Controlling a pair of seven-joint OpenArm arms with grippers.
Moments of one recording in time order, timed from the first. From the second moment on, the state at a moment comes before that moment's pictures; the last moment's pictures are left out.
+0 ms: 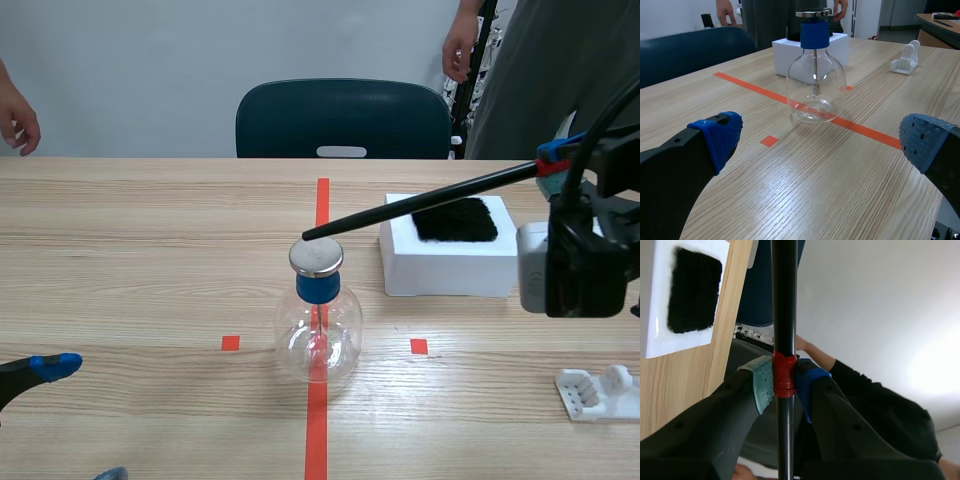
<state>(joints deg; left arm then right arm) 22.3 -24.6 -4.9 54.4 37.0 -36.0 -89.0 -33.8 44.6 1.8 121.7 -65.5 8.2 4.0</state>
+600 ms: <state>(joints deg) 22.3 -24.6 -4.9 54.4 37.0 -36.0 -89.0 -50.2 35.7 8.8 130.3 -57.1 6.5 3.4</state>
